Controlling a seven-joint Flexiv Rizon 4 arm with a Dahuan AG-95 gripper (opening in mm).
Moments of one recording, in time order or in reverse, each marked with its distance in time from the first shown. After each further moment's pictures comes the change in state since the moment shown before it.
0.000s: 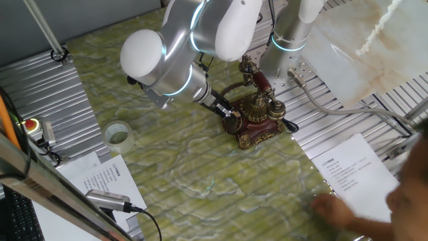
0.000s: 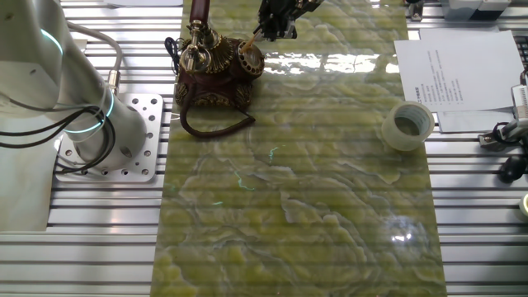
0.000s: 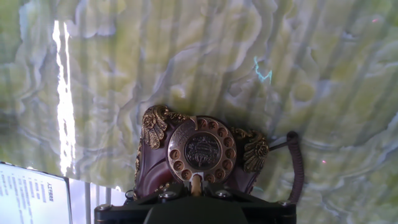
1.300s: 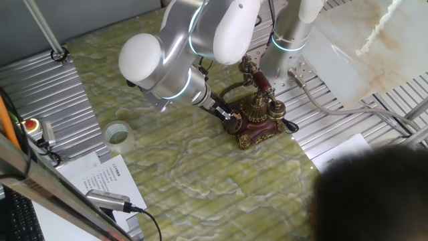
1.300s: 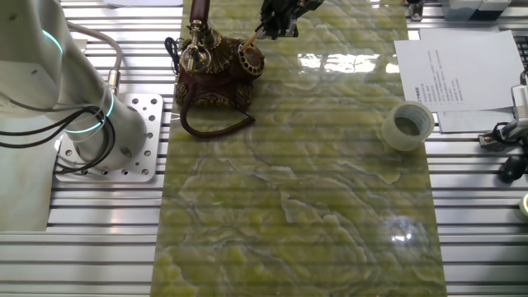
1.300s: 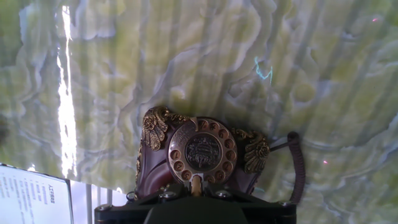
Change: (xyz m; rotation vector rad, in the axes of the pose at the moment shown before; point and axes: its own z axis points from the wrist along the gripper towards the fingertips) arm -0.006 0.005 0.001 -0.008 0.002 0.015
